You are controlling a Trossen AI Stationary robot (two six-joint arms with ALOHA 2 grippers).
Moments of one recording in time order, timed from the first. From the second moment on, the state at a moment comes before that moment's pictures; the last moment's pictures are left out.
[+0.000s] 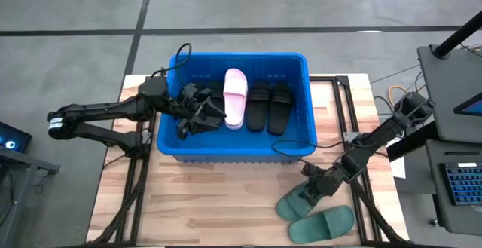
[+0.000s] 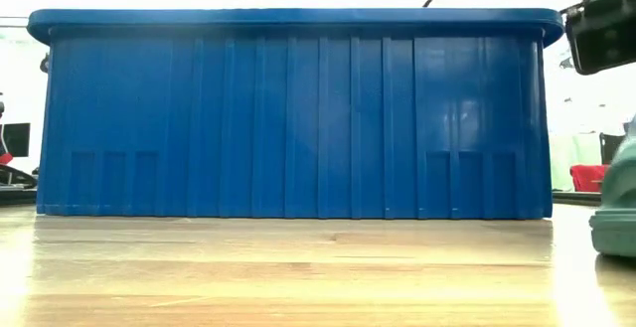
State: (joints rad) left arm 0.19 1.04 0.93 0.24 0.52 -0.45; right arm 0.69 1.25 0.54 -0.16 0.09 1.49
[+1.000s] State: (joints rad) left arm 0.20 0.83 0.93 0.24 0.41 -0.28; right arm 0.56 1.22 1.23 -0.23 0.81 0.80
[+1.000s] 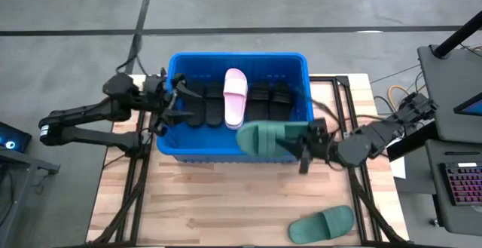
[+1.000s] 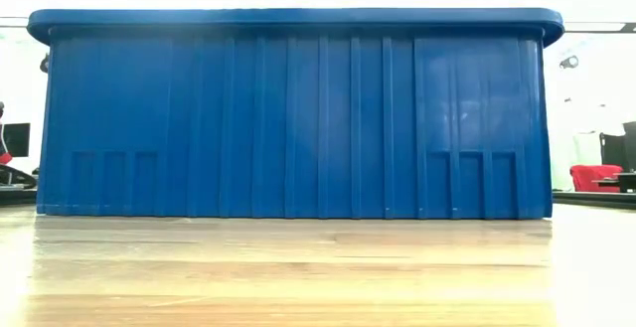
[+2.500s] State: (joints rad) left arm 0.20 0.72 1.02 -0.20 -0.74 0.38; right arm -0.15 1.44 1.23 -0.41 -0.03 1.23
